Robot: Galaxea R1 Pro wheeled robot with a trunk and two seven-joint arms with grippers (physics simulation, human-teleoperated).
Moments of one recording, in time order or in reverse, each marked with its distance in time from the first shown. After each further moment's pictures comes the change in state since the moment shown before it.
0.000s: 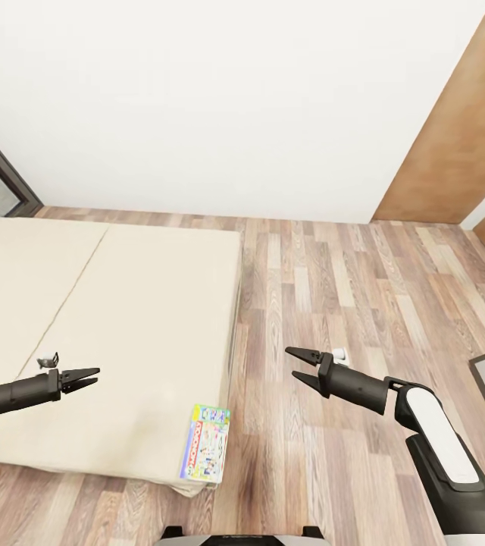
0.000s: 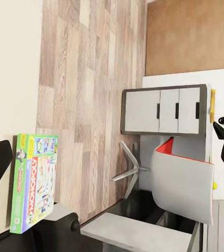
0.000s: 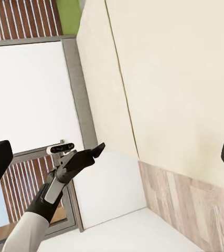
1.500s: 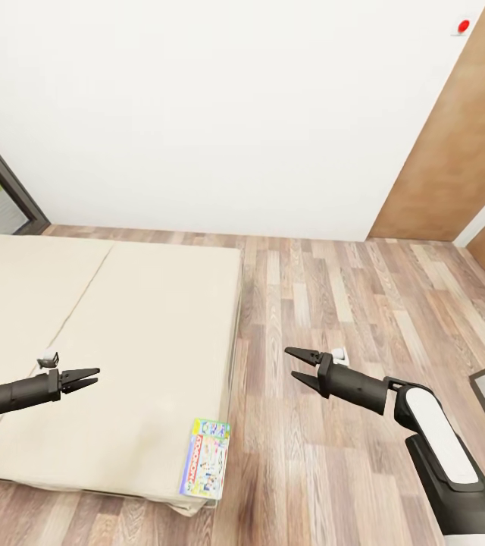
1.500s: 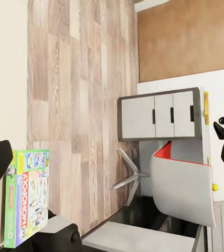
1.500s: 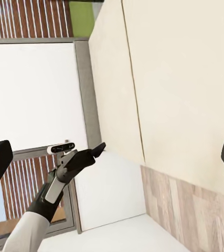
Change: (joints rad) left arm 0.000 0.000 0.001 0.000 -0.002 0.000 0.000; right arm 0.000 0.002 0.001 0.000 0.000 0.000 0.000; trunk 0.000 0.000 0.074
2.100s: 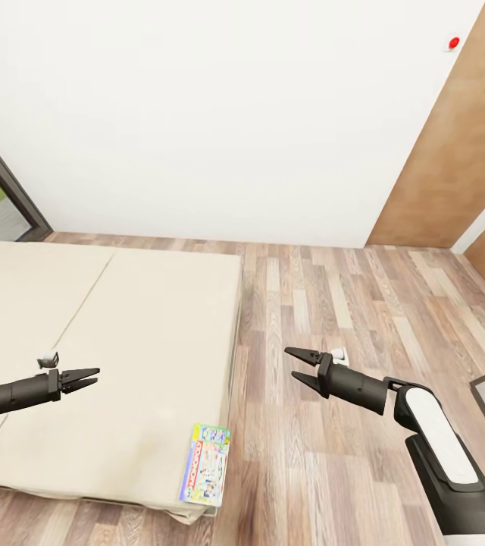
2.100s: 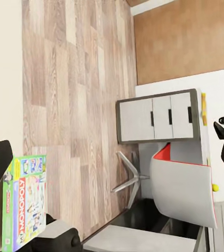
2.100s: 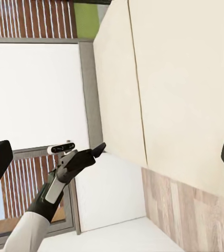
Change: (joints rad) left arm 0.000 0.000 0.000 0.000 0.000 0.000 0.000; right arm 0.000 0.001 0.000 0.000 0.000 0.000 0.000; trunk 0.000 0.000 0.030
